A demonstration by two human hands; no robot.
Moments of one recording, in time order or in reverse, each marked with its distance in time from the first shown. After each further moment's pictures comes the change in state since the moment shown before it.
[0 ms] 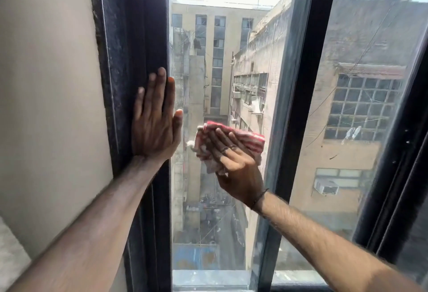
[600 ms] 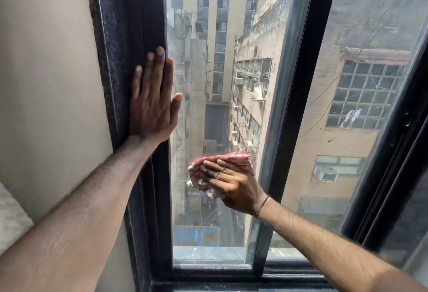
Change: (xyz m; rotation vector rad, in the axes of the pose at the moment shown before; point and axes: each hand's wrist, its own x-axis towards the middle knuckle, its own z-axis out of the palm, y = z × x) left_hand -0.001 -0.006 -0.002 0.014 0.001 0.057; right_hand -0.072 -0.016 -0.007 0.036 -0.317 -0.253
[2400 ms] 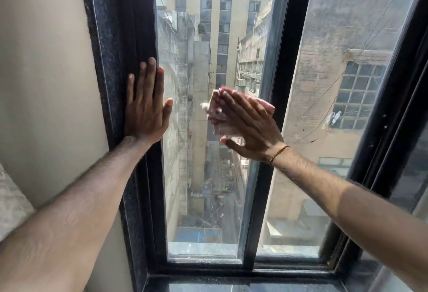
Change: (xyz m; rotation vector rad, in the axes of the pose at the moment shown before) left_hand -0.004 0.000 0.007 0.021 0.046 0.016; right_hand 0.040 0.105 -0.082 -0.314 0.019 0.095
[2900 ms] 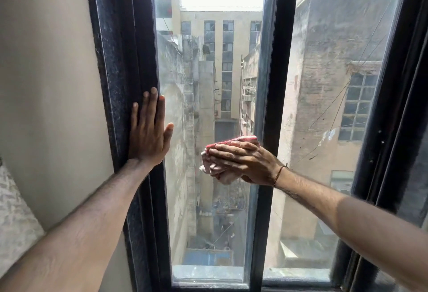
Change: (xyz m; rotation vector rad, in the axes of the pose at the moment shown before) left_hand 0.001 0.007 -0.020 -0.067 -0.103 -0.034; right_hand -0.010 0.002 -0.006 0.031 -0.035 -0.425
